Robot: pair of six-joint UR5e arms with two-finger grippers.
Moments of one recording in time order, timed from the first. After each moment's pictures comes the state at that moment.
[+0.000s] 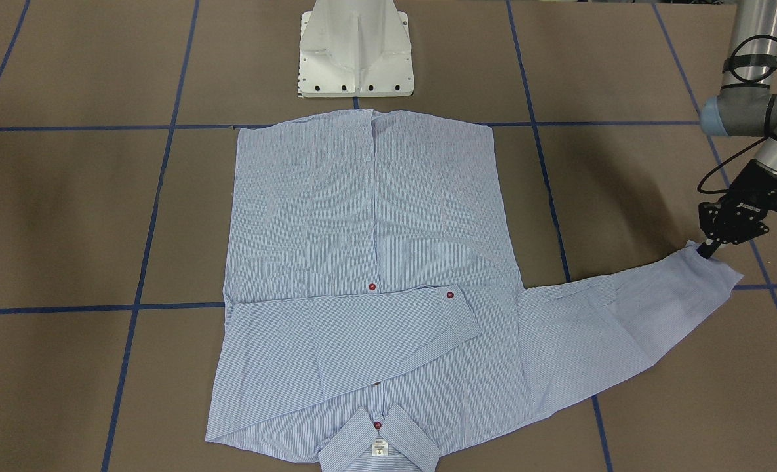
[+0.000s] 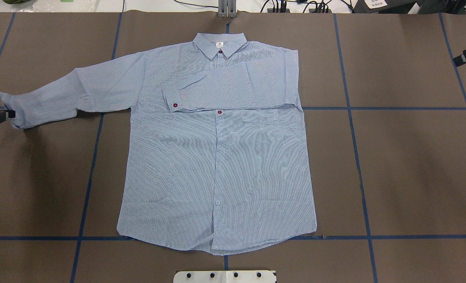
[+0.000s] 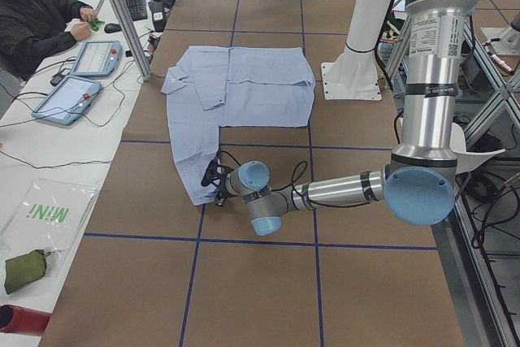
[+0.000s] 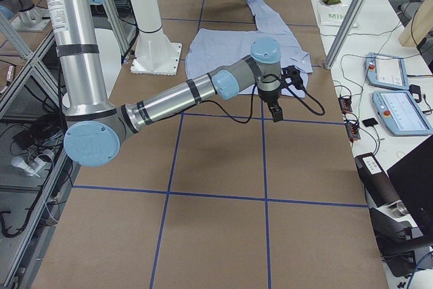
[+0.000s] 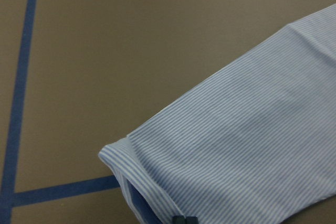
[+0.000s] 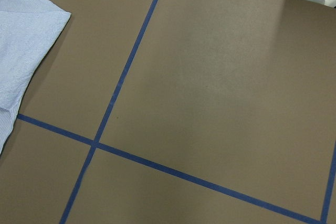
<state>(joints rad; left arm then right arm) -1.06 -1.58 -1.29 -3.00 -2.04 -0.79 1.36 -1.43 1.86 -1.44 2.32 0.22</state>
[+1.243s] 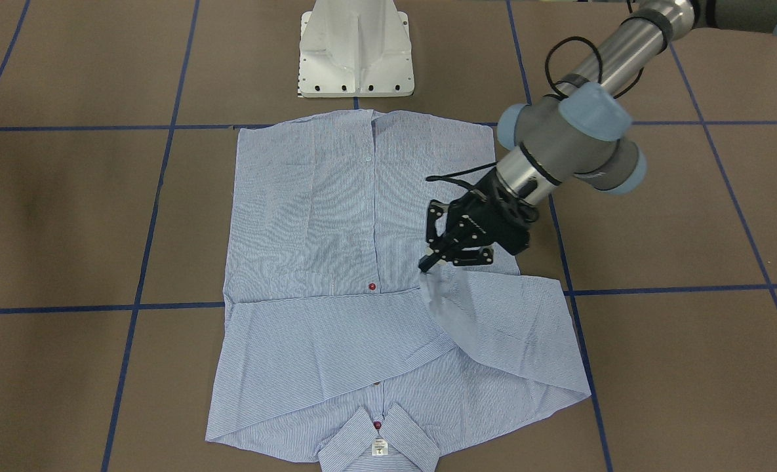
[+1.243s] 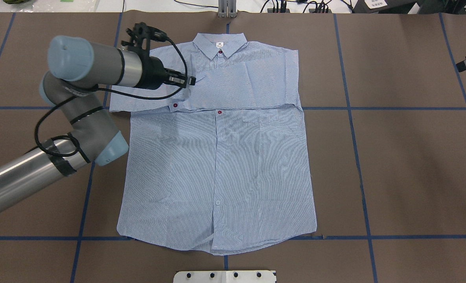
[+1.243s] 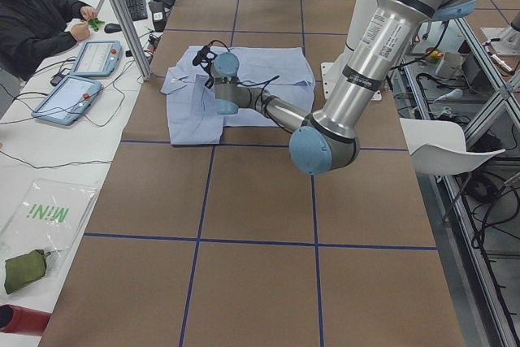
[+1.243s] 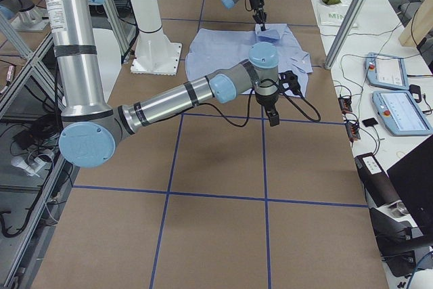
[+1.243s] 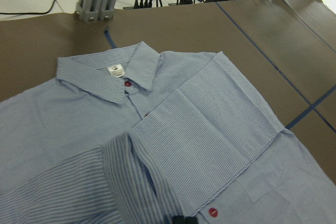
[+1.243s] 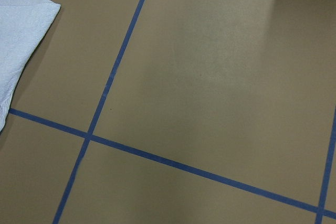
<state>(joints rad) -0.72 -2.25 -1.36 -2.60 -1.93 -0.92 1.36 -1.45 1.86 -1.44 2.32 0.23</state>
